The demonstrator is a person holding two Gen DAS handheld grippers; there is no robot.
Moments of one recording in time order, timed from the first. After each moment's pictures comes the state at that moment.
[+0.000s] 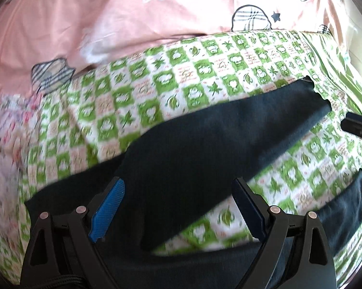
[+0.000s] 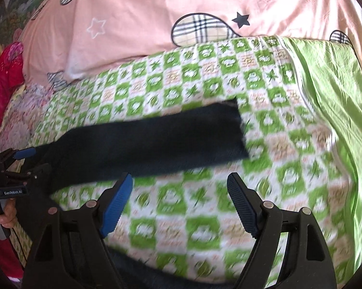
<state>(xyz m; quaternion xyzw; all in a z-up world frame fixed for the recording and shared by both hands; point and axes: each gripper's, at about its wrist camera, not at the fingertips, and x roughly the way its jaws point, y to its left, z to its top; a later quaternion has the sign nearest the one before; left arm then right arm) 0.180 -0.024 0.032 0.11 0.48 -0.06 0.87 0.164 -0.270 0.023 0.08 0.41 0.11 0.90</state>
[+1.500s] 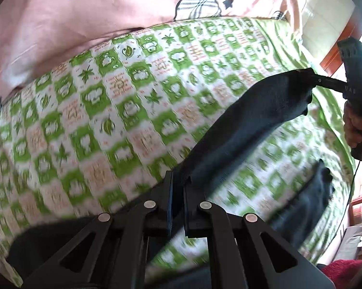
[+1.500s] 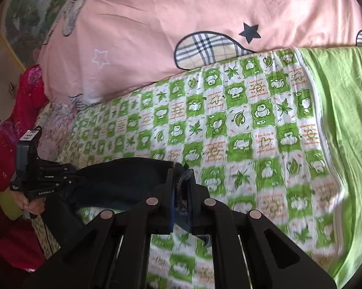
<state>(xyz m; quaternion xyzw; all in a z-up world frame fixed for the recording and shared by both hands) 0.234 -0.045 0.035 0.08 0.53 -0.24 0.81 0.193 -0.338 0.040 0.12 0.39 0.23 0.88</state>
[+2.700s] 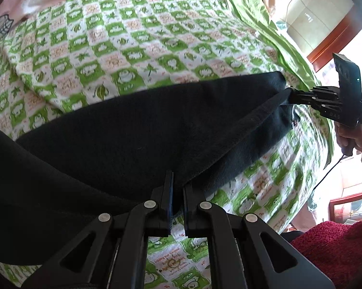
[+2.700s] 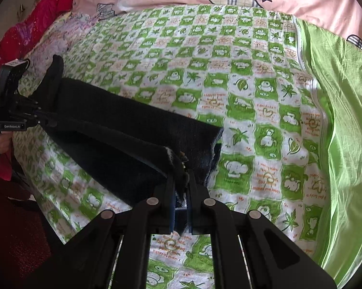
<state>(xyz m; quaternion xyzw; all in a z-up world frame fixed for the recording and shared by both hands) 0.027 -0.055 0.004 0.03 0.58 -0.25 0.77 0.016 -0.334 -0.031 -0.06 0.47 0.23 0.85</state>
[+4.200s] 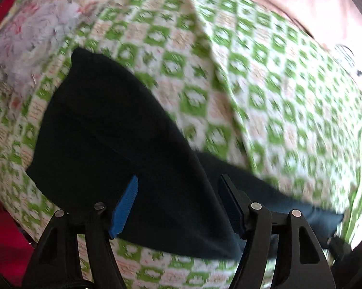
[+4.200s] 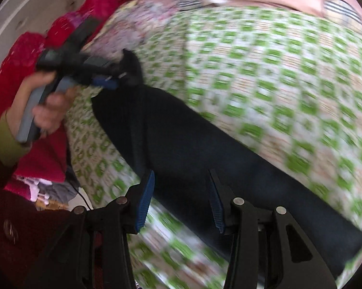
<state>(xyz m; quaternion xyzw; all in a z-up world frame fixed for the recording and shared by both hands) 0.112 0.124 0.044 -0.14 0.63 0.13 0.75 0.048 -0.129 -0.008 -0.02 0.47 0.44 0.76</state>
